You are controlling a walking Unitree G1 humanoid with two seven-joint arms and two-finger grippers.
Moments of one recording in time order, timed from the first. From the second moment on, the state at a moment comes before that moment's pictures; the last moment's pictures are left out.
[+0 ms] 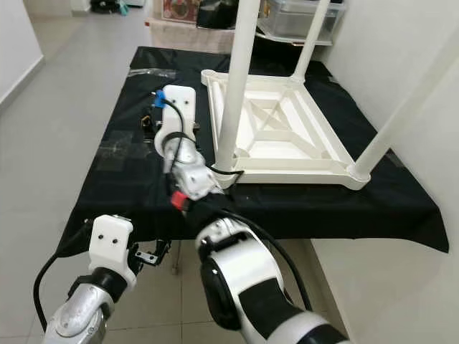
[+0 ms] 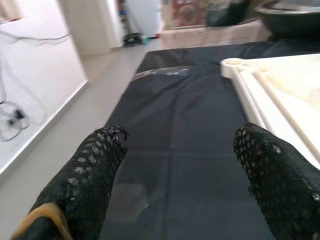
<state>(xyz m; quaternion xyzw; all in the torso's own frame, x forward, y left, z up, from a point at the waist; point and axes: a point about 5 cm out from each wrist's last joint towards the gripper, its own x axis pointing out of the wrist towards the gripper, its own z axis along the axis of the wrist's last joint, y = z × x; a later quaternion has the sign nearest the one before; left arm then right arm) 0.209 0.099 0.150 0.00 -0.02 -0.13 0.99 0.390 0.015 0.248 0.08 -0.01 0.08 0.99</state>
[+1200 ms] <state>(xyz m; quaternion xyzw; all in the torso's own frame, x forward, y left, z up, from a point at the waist) 0.207 0.096 0.154 0.02 -0.03 -0.12 0.99 0.417 -0.101 0.231 0.08 -0.01 -0.17 0.98</state>
